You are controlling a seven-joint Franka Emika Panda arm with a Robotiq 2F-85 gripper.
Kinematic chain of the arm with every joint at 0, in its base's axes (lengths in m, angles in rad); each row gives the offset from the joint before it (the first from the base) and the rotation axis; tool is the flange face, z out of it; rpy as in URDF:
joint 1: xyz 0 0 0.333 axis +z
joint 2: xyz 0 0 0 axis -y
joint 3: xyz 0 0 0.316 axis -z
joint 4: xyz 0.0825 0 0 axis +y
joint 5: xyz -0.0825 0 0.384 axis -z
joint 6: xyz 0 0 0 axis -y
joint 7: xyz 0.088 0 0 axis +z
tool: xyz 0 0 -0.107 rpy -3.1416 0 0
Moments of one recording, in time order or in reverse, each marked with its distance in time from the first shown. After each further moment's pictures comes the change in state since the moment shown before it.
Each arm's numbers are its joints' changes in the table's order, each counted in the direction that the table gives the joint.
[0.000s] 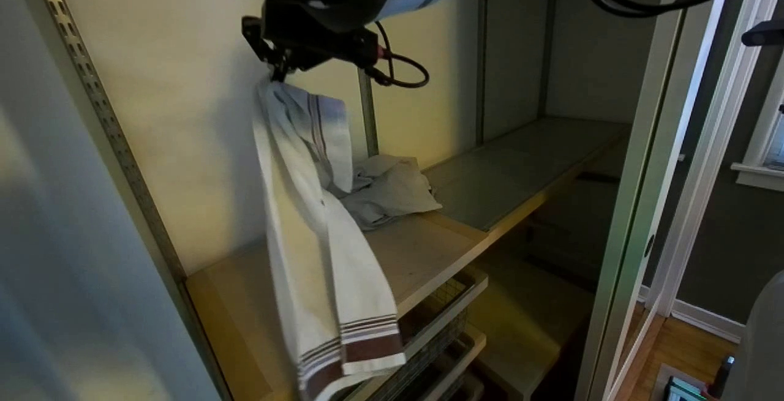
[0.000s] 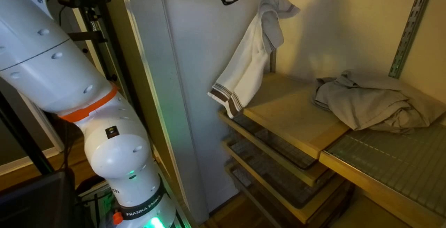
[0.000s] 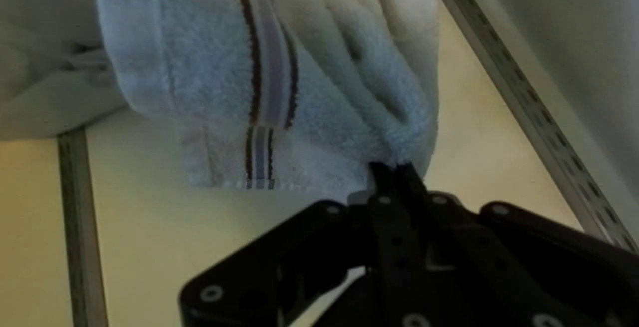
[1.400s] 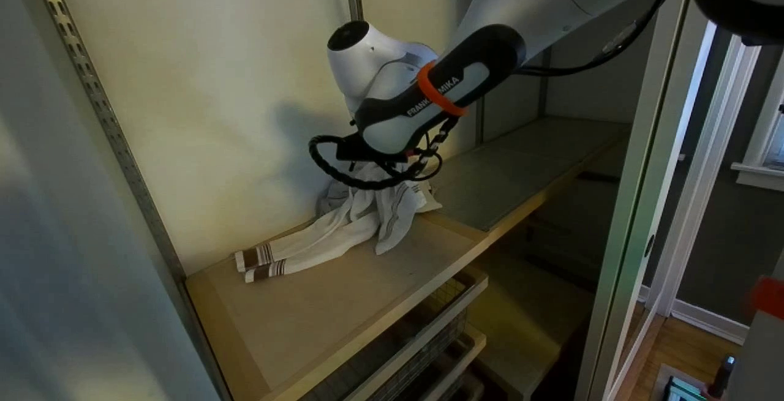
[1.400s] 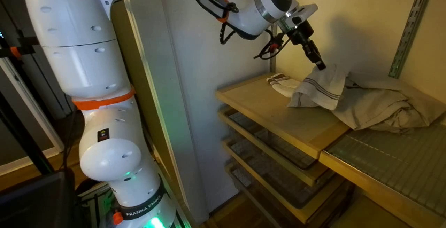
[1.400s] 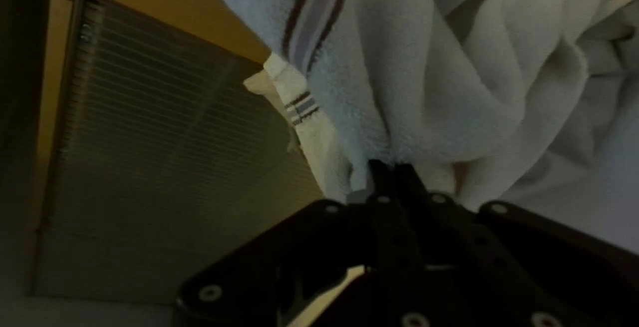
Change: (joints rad) arm -0.146 -0.348 0.095 -0.019 0.618 -0.284 -0.743
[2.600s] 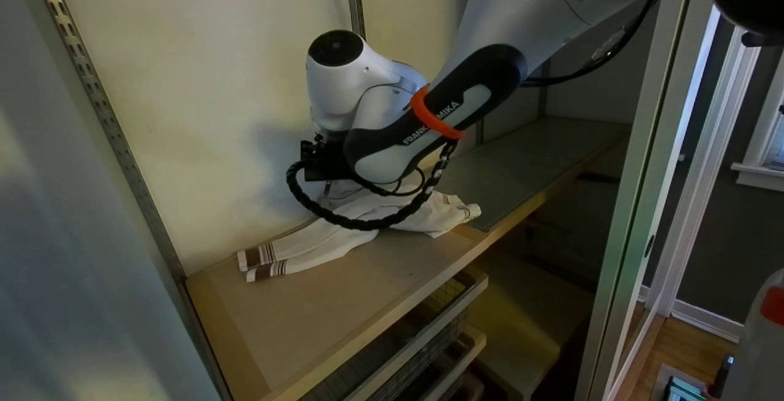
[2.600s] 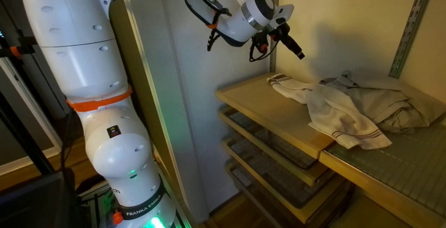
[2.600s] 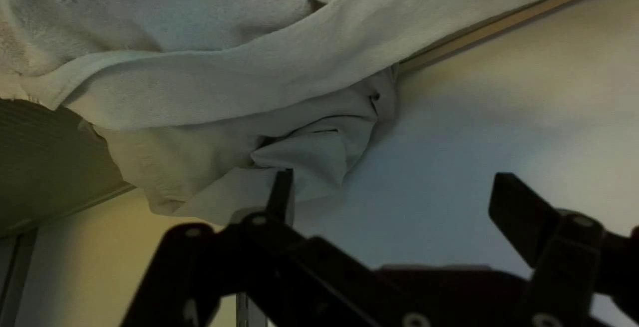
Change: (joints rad) arm 0.170 0.014 0.063 0.076 0.059 0.340 0.141
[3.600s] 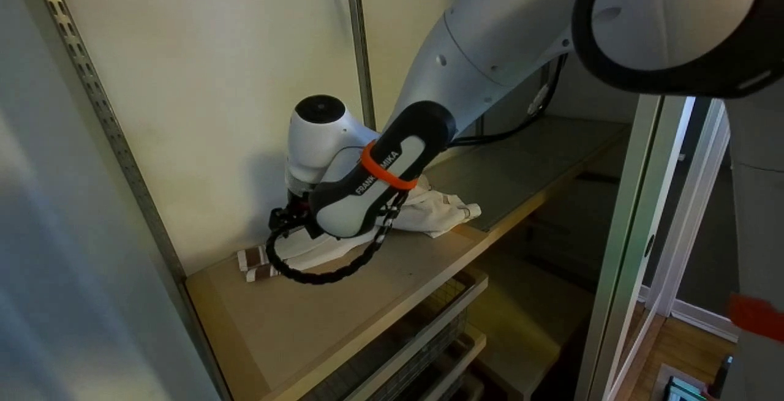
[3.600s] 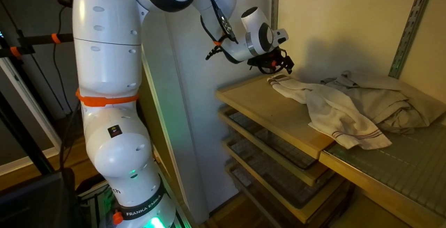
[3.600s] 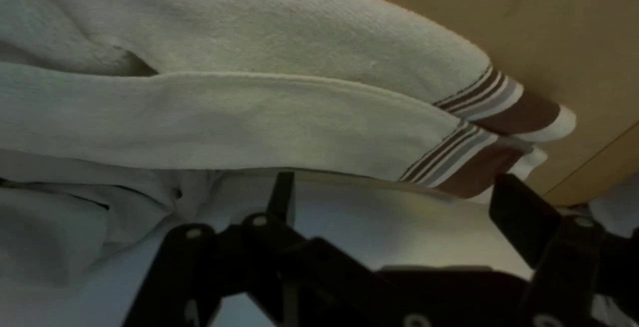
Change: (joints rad) arm 0.016 -0.246 -0.067 -0.060 -0.237 0.191 0.733
